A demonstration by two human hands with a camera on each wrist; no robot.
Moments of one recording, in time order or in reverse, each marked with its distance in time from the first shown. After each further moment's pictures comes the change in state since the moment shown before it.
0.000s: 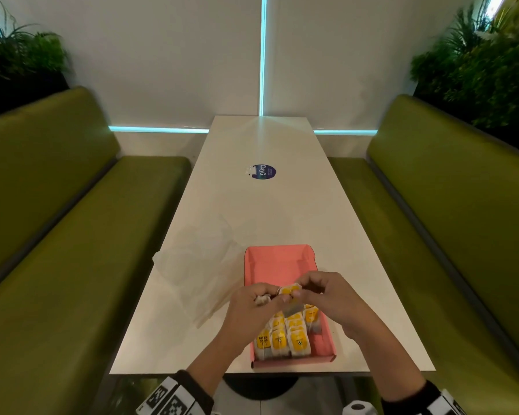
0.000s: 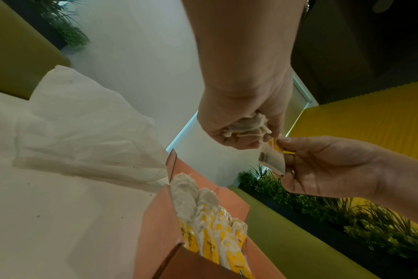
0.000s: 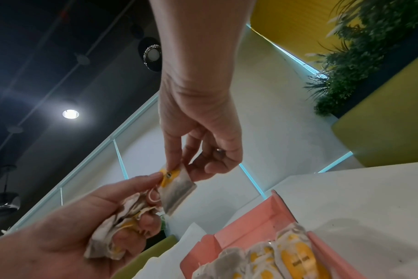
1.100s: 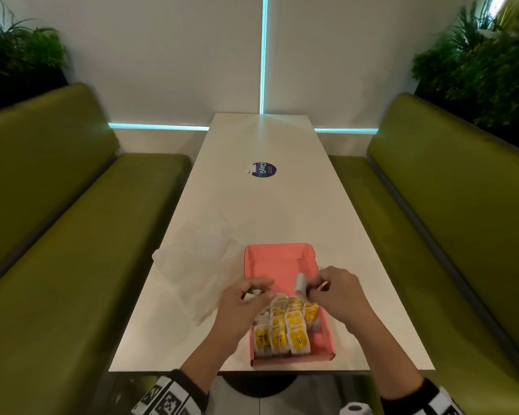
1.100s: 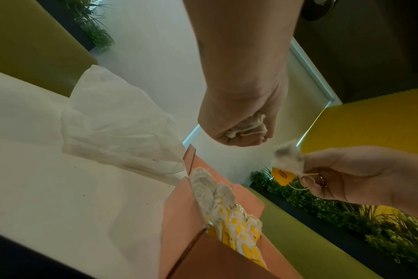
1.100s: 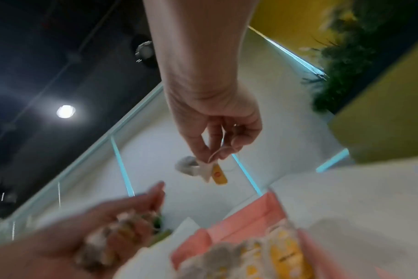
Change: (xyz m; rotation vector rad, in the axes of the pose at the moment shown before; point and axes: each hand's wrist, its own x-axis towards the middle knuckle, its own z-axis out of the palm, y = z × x) left_hand 0.006 -0.022 -0.011 -0.203 0.066 -0.133; right_hand 0.002 -0.004 -0.004 -0.422 0.215 0.053
